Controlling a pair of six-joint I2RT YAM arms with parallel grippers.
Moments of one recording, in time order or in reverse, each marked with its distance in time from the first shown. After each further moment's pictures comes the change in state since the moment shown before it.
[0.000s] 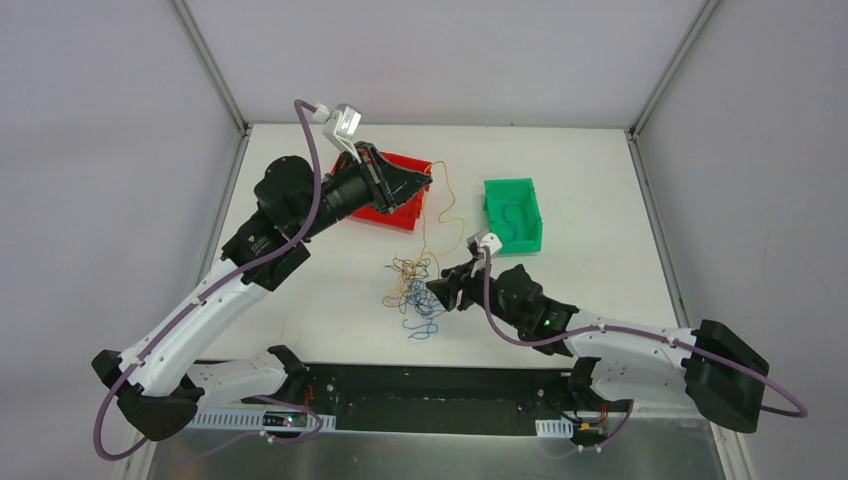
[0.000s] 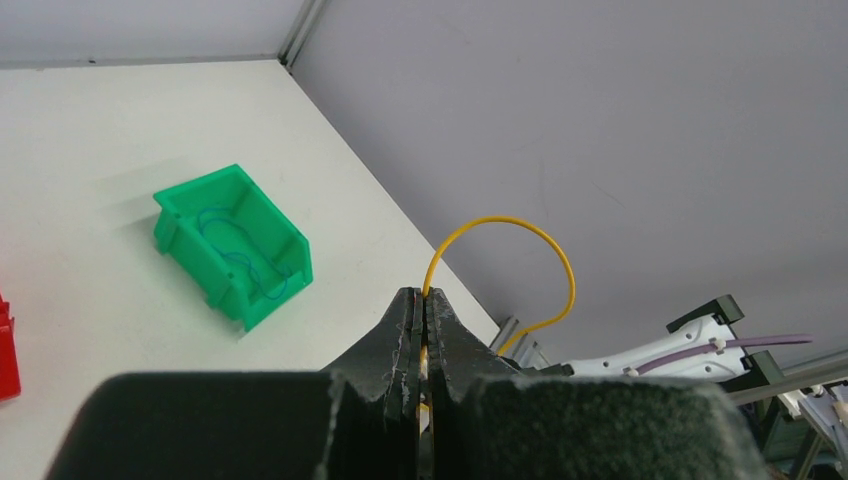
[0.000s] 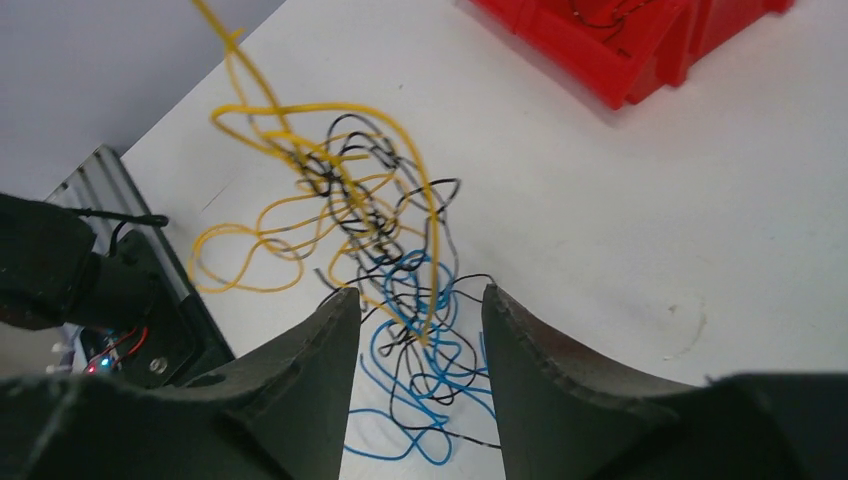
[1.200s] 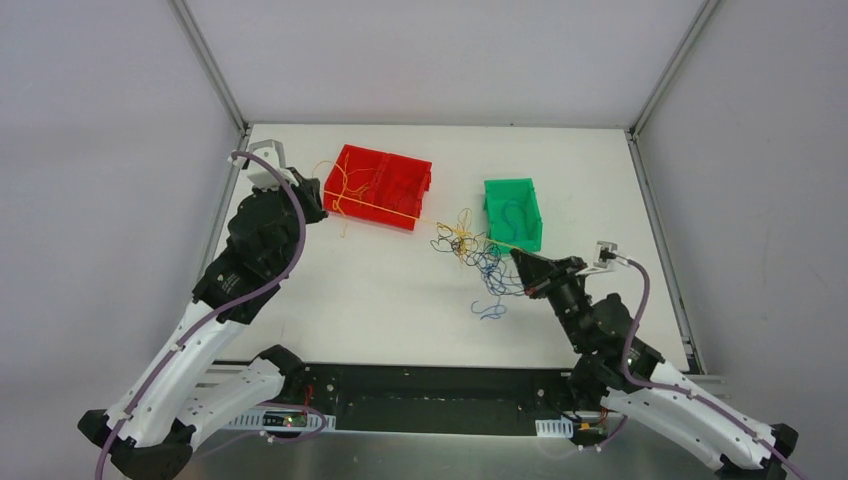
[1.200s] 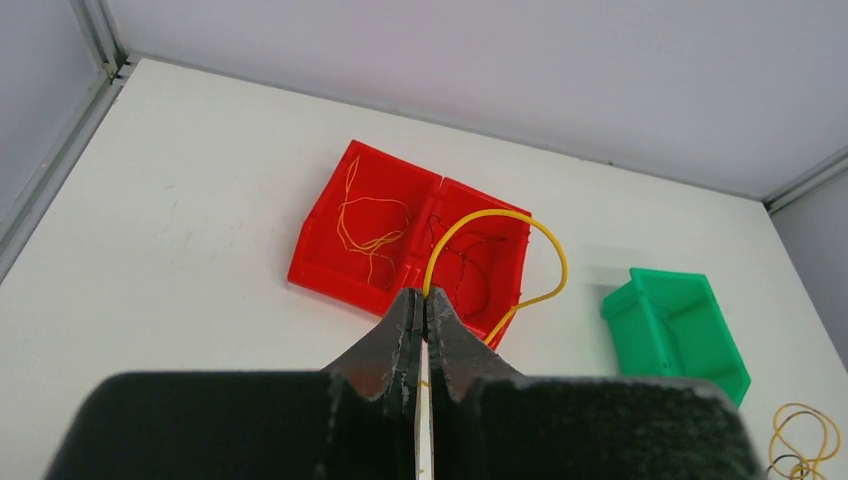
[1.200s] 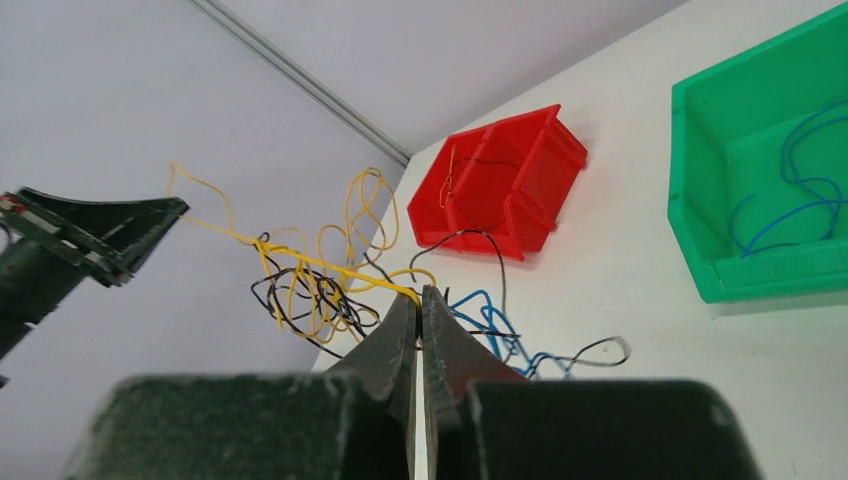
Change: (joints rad) left arm 0.181 -0.254 -0.229 -0.190 -0.767 0.320; right arm -0.108 -0.760 -0.102 -0.347 0.356 0.358
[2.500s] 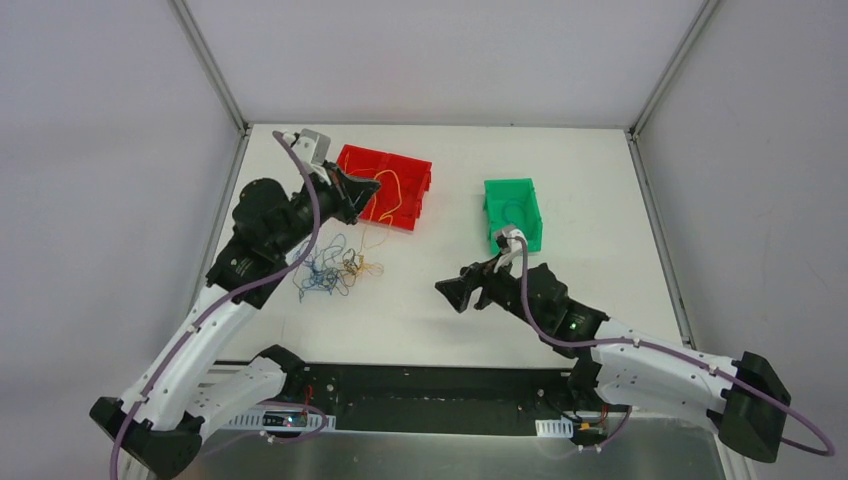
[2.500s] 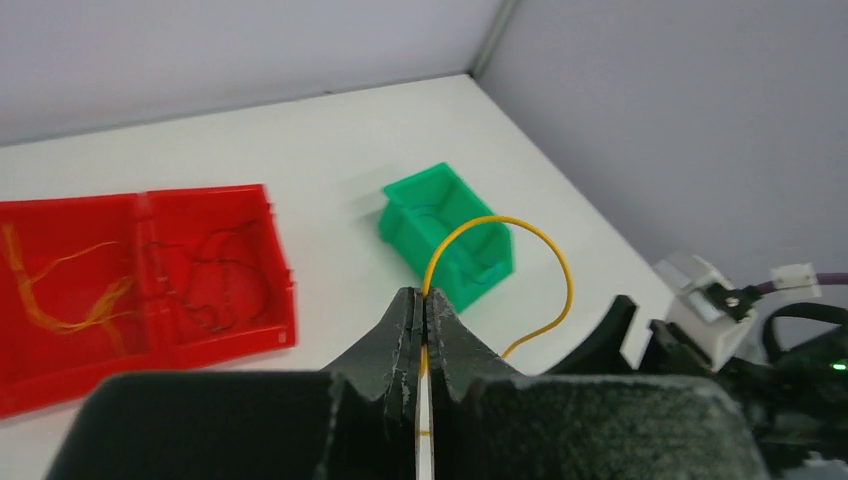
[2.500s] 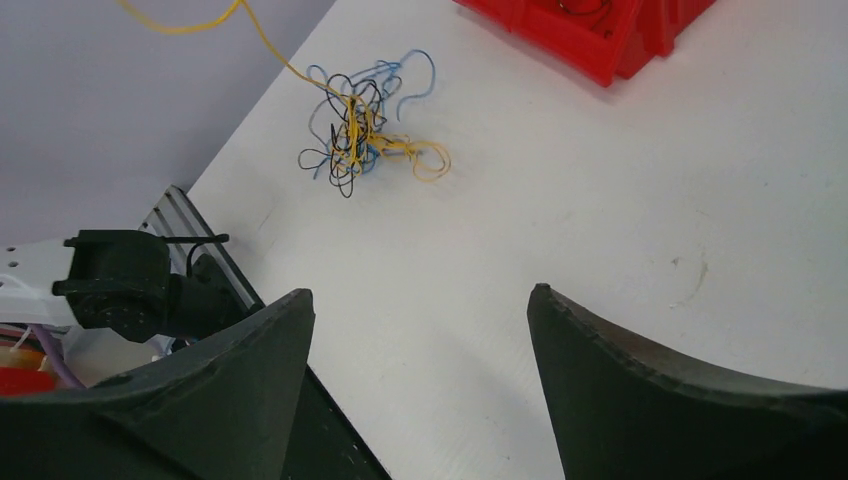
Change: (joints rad) left arm 0.059 0.031 -0.056 0.183 0.720 0.021; right arm 0.055 0.552 0.108 0.109 -0.422 -0.196
